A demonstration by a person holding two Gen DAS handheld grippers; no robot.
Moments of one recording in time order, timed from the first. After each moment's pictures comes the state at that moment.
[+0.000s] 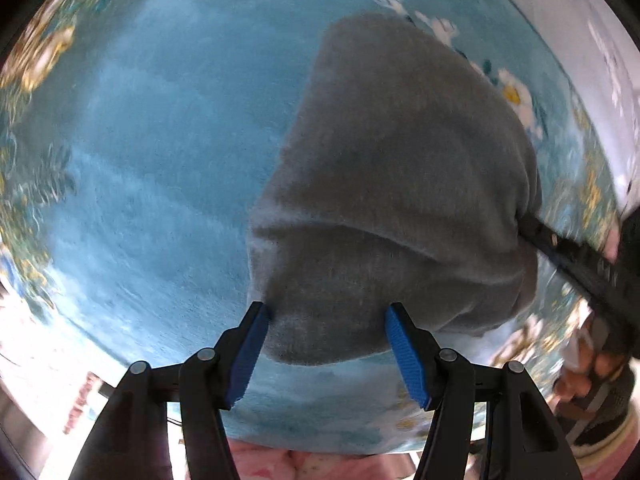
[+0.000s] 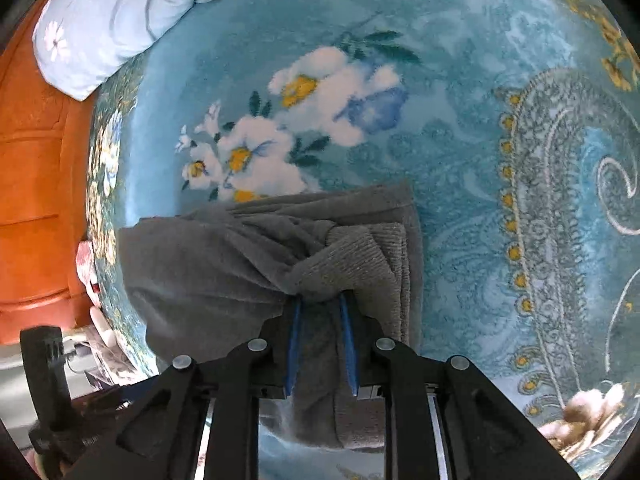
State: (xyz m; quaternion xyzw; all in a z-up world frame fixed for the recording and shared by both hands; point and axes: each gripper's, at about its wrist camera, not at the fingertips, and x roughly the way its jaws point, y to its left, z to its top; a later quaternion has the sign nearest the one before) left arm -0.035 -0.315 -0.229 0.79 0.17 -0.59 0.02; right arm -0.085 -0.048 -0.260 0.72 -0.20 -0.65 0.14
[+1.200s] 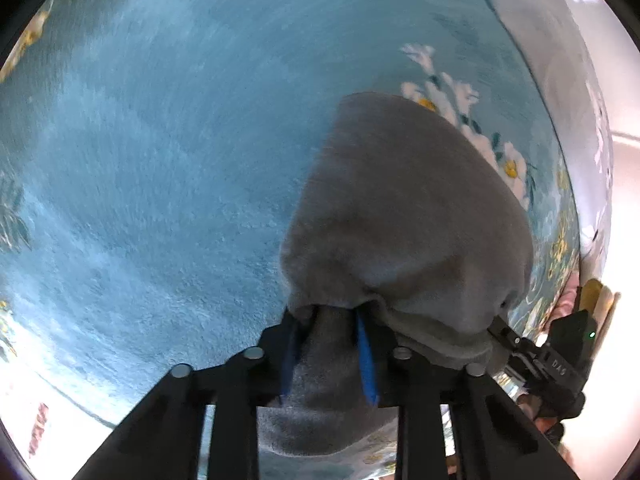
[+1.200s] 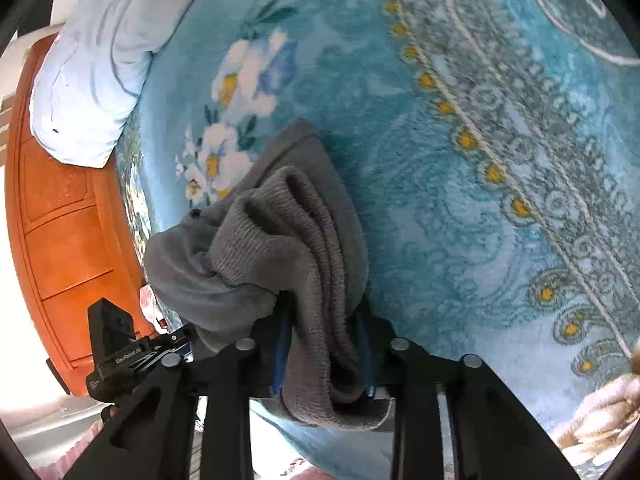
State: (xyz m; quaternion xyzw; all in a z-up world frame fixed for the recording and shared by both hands) left arm -0.085 -0.339 -0.262 0.76 0.24 -0.61 -0.02; right arm -0.042 0.003 -0.306 0.70 -0.39 -0.59 0.12
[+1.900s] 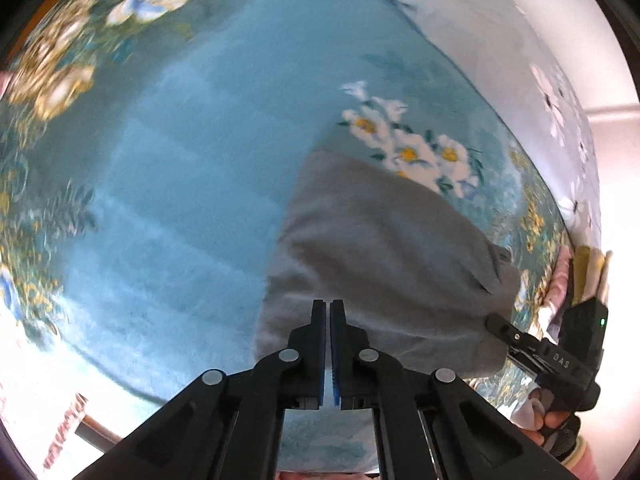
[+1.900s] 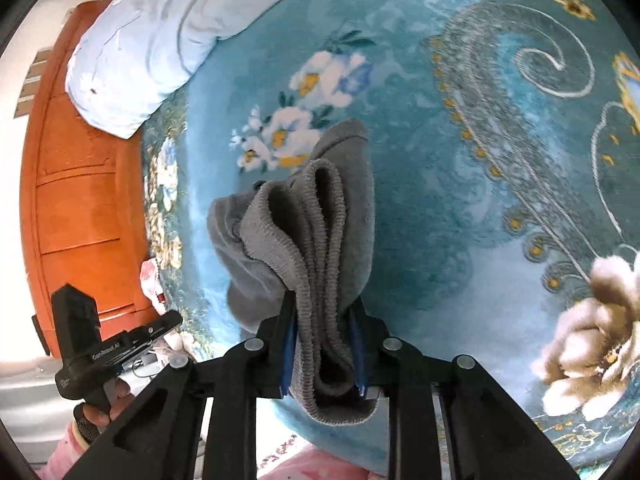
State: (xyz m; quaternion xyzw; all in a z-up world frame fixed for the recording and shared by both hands) left arm -0.042 -0.347 -0.168 0.71 0.22 -0.67 -0.01; right arm -0.003 0.002 -0.228 0.68 -0.34 -0.64 0.13
